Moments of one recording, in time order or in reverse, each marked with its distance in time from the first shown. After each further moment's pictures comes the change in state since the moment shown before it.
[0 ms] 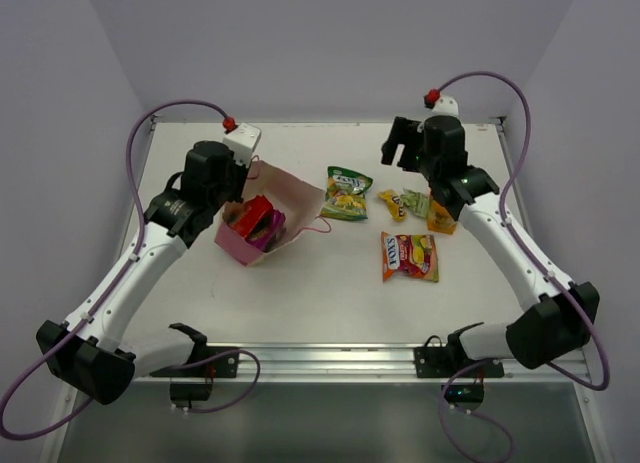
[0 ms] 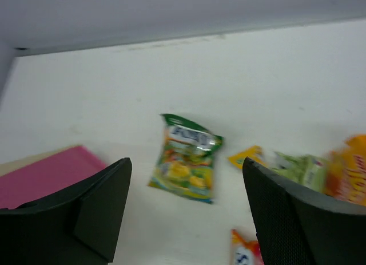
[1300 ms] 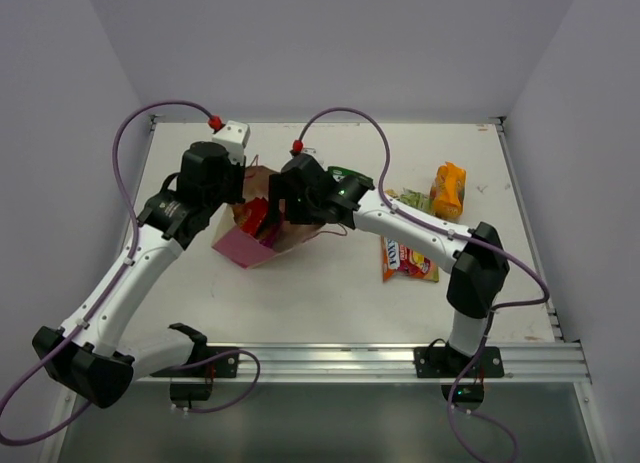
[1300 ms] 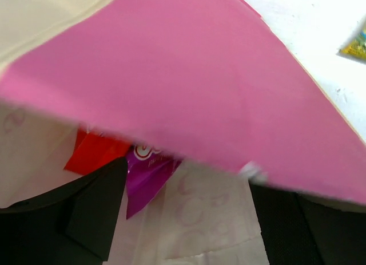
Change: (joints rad) left arm 0.000 -0.018 0.021 -0.058 0.015 -0.188; right arm 0.607 0.439 0.383 -0.267 -0.069 0.394
